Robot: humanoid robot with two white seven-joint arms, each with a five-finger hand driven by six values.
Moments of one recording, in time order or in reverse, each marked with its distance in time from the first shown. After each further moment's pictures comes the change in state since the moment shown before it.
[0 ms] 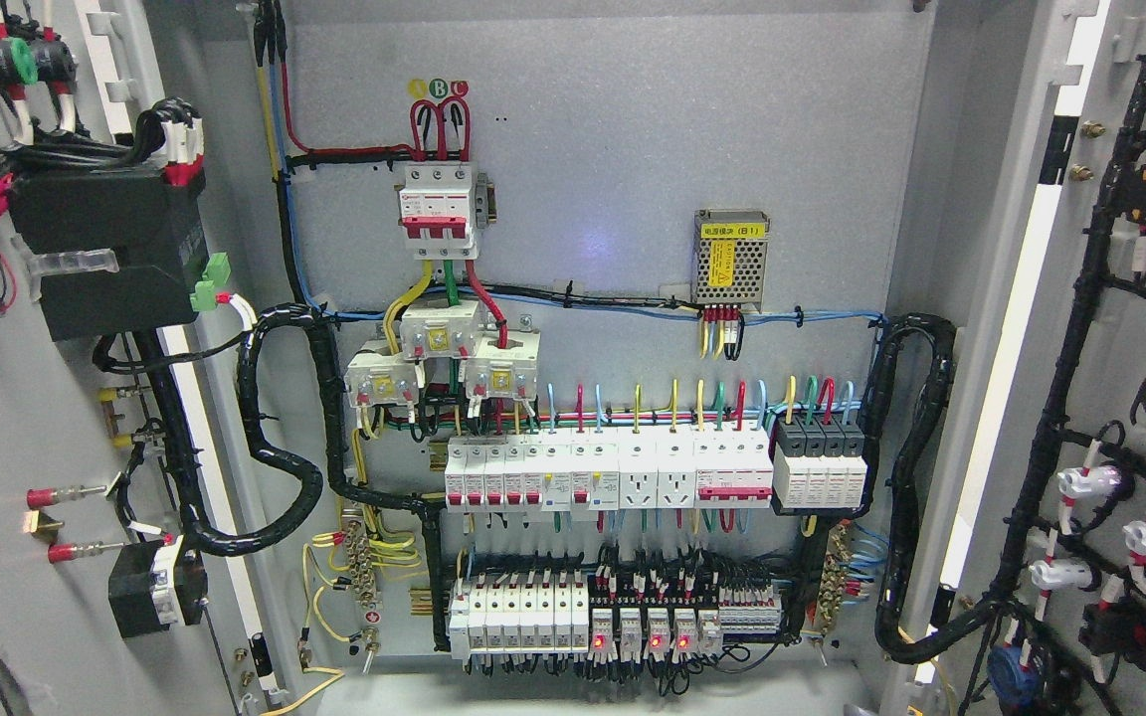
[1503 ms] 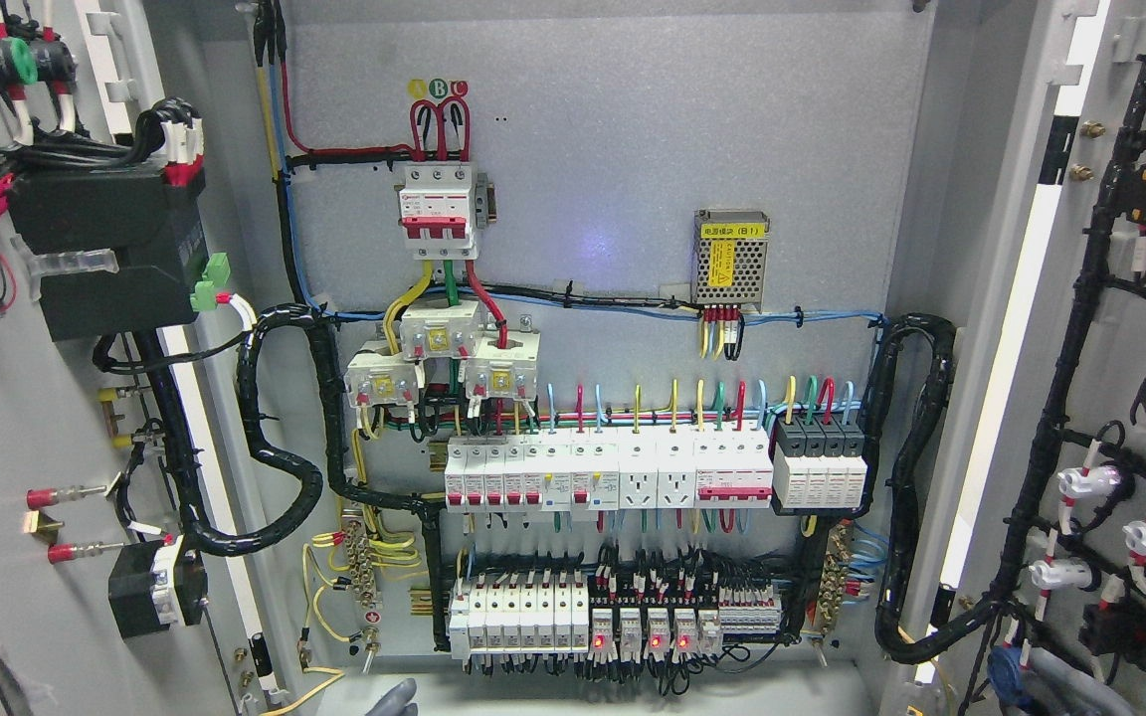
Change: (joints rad) left arm -0.089 -0.087 0.152 -0.026 0.103 -0.047 0.000; right arm 0.033 -0.057 -0.208 -0.005 -0.183 -0.006 0.001
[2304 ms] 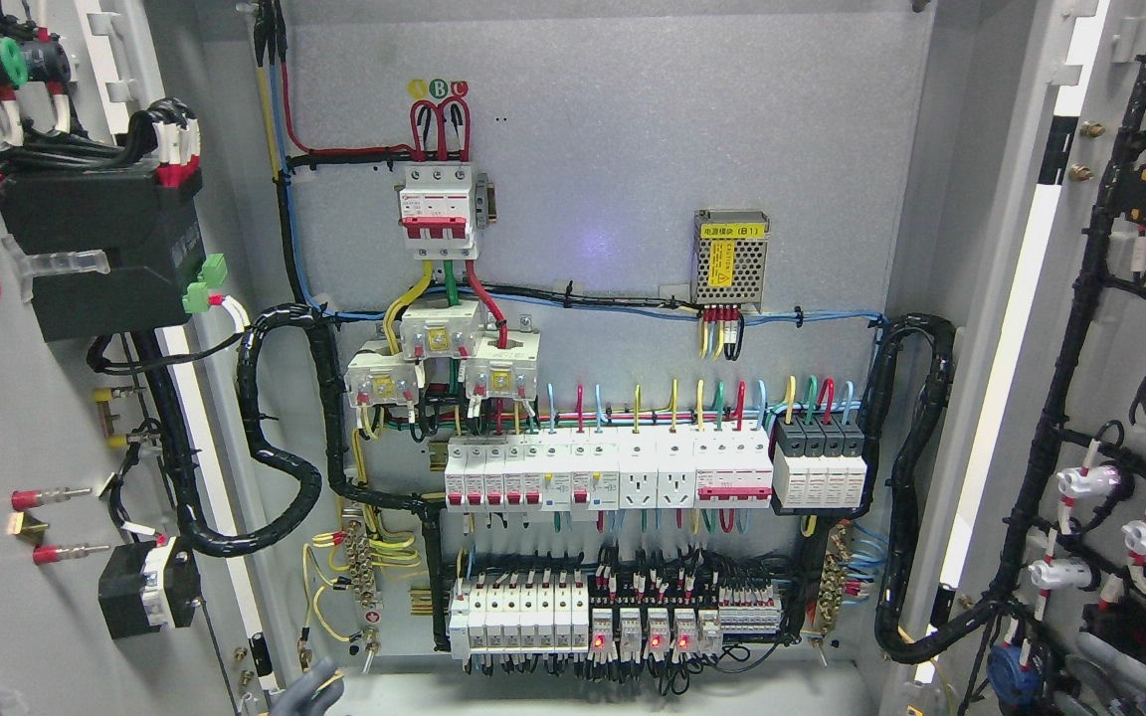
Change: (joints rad) left arm 0.022 0.016 0.098 -0.001 0.097 -0.033 0.000; right arm 0.003 -0.022 -0.055 0.019 -0.009 0.004 0.000
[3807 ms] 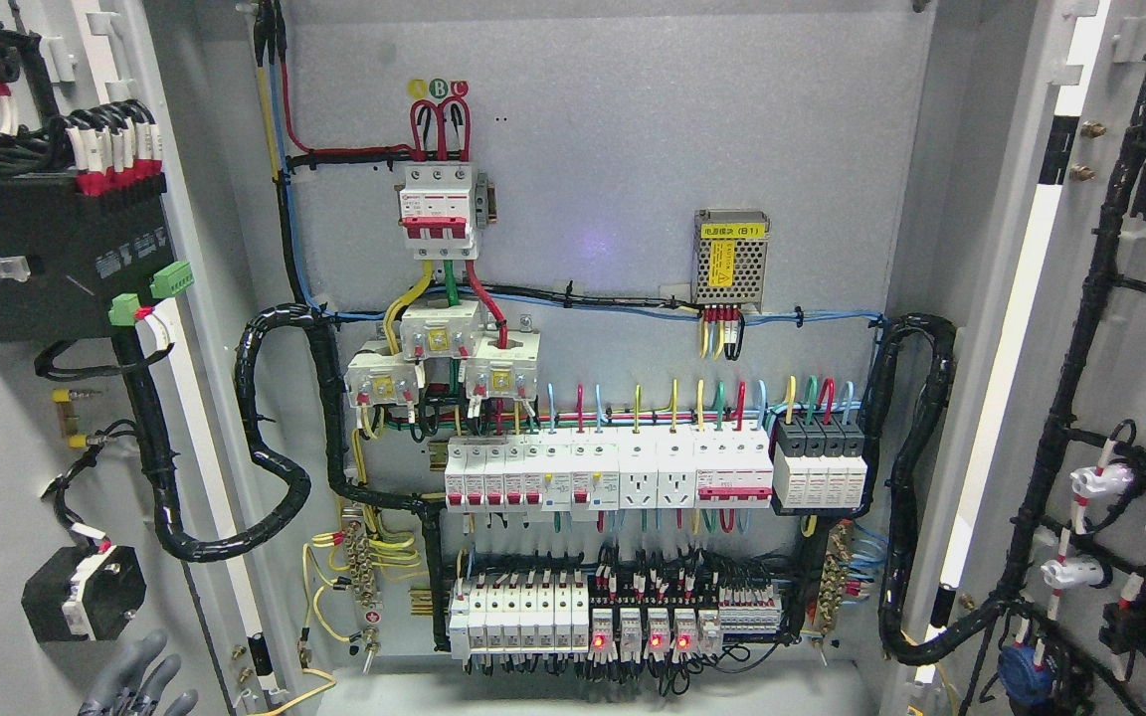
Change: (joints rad) left arm 0.053 0.038 0.228 0.008 0.205 -0.014 0.001; right arm 0.031 0.009 -0.084 0.036 -0.155 0.001 -0.001
